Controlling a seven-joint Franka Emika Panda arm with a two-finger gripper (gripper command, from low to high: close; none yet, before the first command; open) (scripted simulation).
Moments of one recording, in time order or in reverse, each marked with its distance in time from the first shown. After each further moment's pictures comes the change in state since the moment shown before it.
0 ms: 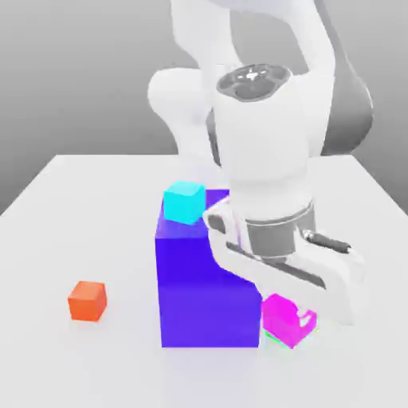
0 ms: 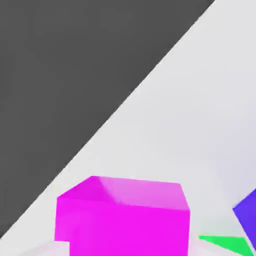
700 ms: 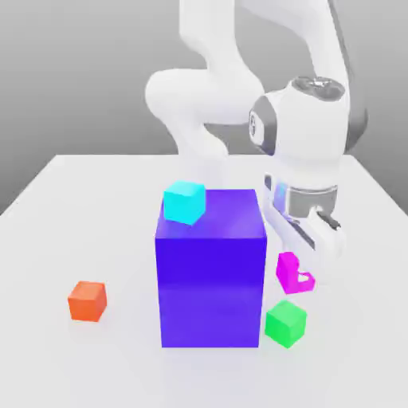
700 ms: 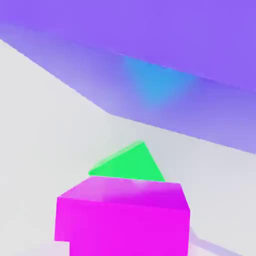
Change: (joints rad) arm 0.042 -0.165 0.043 -0.362 -0.134 0.227 0.877
